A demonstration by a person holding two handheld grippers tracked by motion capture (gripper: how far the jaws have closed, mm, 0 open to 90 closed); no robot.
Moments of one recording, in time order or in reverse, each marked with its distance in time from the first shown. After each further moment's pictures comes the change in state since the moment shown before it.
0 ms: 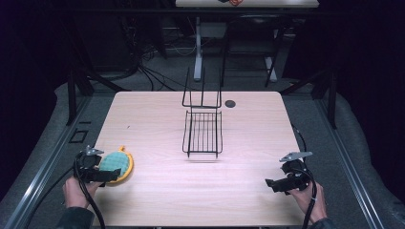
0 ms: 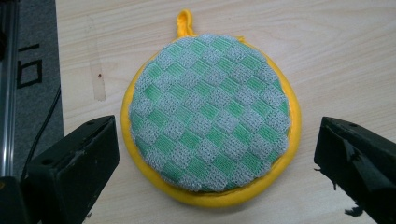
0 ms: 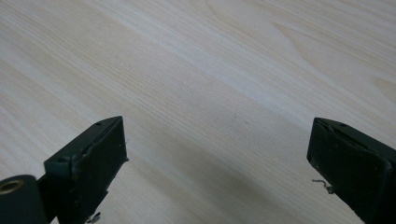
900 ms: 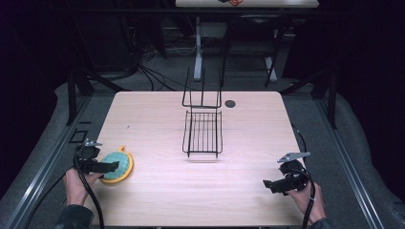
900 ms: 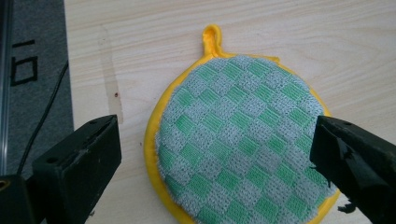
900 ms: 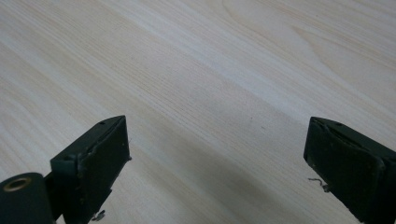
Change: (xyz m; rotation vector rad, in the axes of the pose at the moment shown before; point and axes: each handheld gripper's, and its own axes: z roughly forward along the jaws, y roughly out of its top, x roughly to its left) left arm 0.024 0.017 0.022 0.019 -0.023 -0.025; right arm 0.004 0.001 0.002 0.002 0.040 -0.016
